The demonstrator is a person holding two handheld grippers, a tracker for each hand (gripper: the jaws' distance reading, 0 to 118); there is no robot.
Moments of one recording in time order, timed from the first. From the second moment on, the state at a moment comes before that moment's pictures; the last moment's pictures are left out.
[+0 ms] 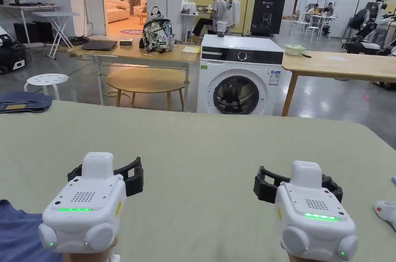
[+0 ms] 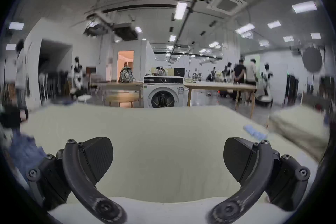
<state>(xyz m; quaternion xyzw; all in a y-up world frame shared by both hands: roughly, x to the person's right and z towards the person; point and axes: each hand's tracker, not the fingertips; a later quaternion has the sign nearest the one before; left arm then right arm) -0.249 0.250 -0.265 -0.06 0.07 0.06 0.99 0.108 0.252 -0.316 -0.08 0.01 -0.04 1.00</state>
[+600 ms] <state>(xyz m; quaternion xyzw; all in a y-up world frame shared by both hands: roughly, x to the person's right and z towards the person) -0.207 0.226 -0.280 -0.04 0.11 -0.57 0.82 0.076 0.223 -0.314 0.12 0.00 0.66 0.74</state>
